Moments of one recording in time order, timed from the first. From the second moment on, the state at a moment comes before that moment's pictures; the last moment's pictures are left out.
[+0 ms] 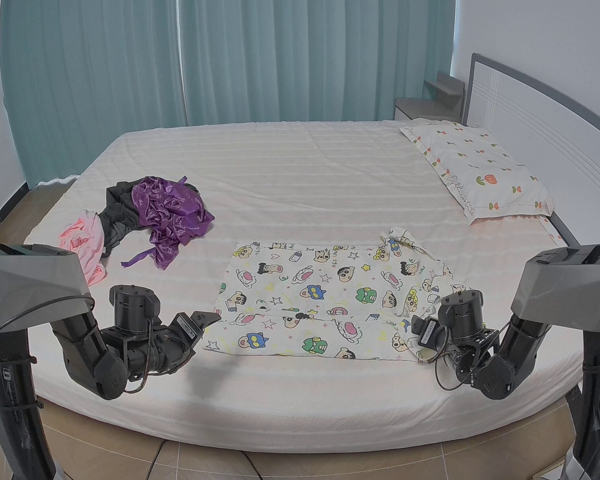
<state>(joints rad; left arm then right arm) -0.21 2.21 -0.54 -1.09 -0.18 -1.00 0.42 2.30 -0.62 -1.09 -0.49 0.59</state>
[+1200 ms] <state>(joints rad) -0.22 2.23 -0.52 -1.14 -0.18 -1.00 0.48 2.11 -0.49 -1.05 -0.07 0.79</state>
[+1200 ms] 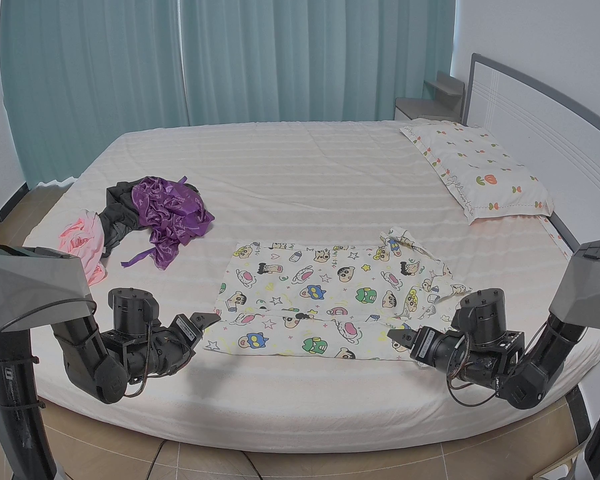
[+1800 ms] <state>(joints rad) -0.22 2.23 -0.52 -1.15 -0.18 -1.00 0.50 2.35 -0.90 -0.87 -0.05 0.80</state>
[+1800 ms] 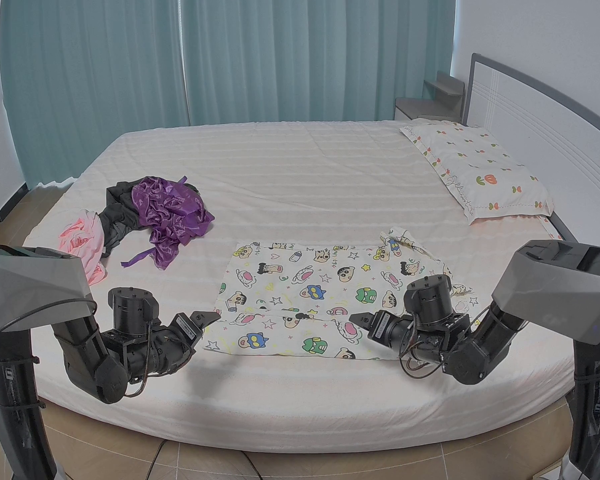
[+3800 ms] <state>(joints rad) -0.22 2.23 -0.50 -1.17 -0.15 -1.00 0.36 2.21 -0.78 -0.99 0.03 0.82</state>
